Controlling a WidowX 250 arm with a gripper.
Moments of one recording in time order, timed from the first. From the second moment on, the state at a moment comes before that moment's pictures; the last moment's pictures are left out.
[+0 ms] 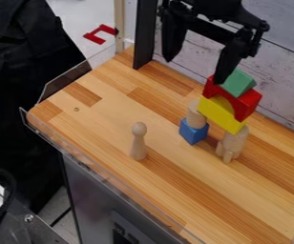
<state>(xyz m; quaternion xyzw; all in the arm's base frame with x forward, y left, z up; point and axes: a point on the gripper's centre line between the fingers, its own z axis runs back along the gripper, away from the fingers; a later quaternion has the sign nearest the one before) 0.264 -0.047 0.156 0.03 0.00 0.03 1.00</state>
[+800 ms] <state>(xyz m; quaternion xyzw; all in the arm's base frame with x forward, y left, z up) 0.279 -0.068 0.142 -0.03 -0.02 -0.13 0.99</state>
